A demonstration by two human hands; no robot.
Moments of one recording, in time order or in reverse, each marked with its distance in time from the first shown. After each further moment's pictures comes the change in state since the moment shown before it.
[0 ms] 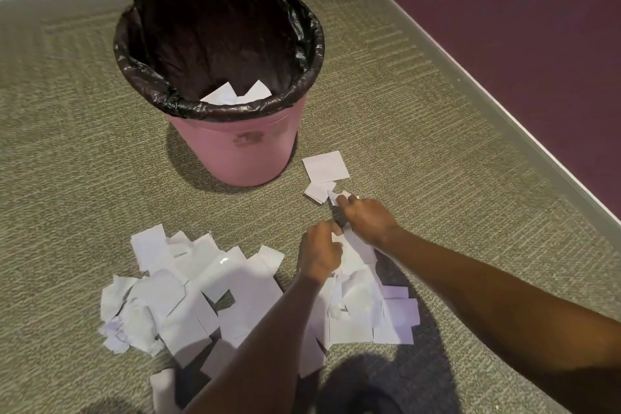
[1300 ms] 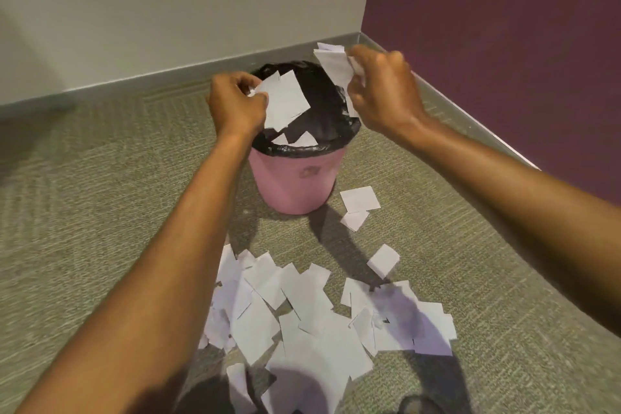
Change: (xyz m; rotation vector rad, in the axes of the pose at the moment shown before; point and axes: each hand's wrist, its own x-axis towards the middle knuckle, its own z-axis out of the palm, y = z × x) left_hand -0.013 0.093 -0.352 -0.375 0.776 0.190; right_hand -0.008 -0.073 -0.296 0.352 0.948 0.073
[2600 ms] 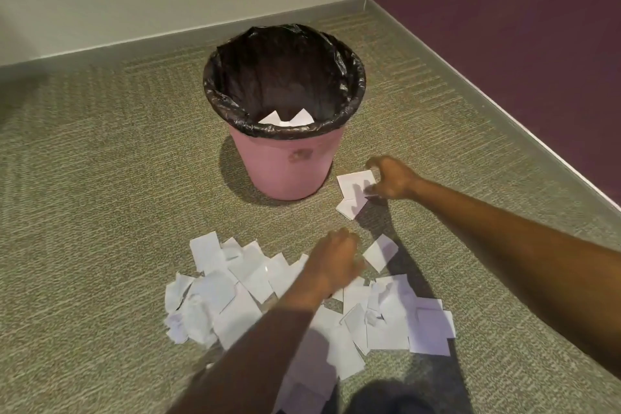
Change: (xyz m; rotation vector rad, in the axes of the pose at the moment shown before) left_hand -0.209 -0.135 0.111 0.628 -1.033 0.269; right_hand -0.112 0.159 0.141 -0.013 -0.872 0.392
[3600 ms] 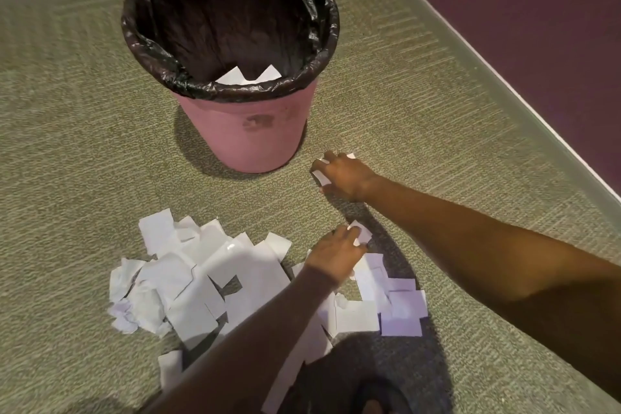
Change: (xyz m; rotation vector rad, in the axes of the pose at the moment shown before) left_hand 0.034 0.019 0.083 0.289 -0.127 0.280; right_hand 0.026 0.013 0.073 -0.470 -0.108 -0.378
